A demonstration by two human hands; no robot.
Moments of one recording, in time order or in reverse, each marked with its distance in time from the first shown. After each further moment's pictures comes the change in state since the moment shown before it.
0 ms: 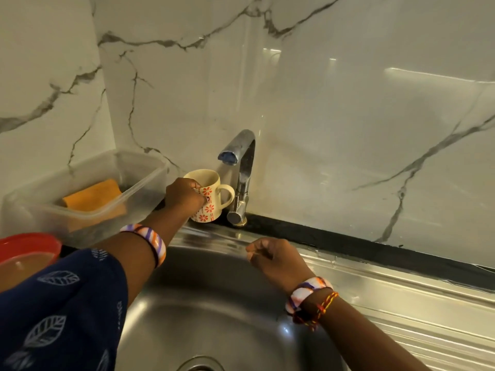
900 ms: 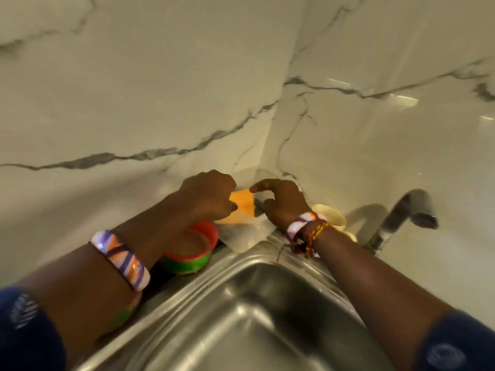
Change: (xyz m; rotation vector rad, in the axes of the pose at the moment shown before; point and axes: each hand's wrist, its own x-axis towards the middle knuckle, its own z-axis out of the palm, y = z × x) left_hand -0.051 -0.110 -0.200 0.515 -0.011 0.171; right_hand 0.104 -0.194 0.101 -0.246 -0.115 -0.521
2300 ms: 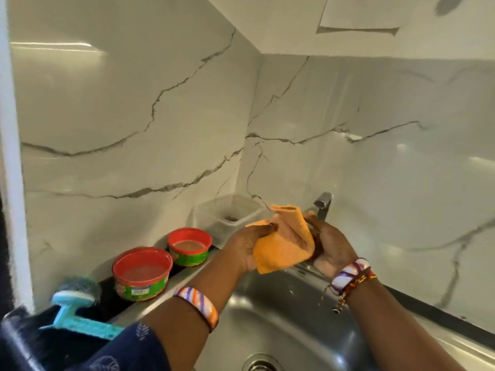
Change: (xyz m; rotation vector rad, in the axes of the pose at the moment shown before) left_hand -0.147 0.109 -0.006 -1.884 -0.492 -0.162; right_hand -0.199 -0.042 -0.088 1.353 0.252 0.490
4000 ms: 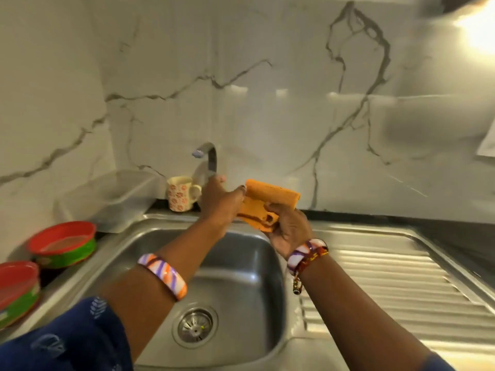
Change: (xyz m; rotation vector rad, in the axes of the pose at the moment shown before) left_hand 0.031 -0.085 0.119 0.832 0.238 0.415; right_hand -0.096 0.016 -0.106 0.374 0.431 -0.208
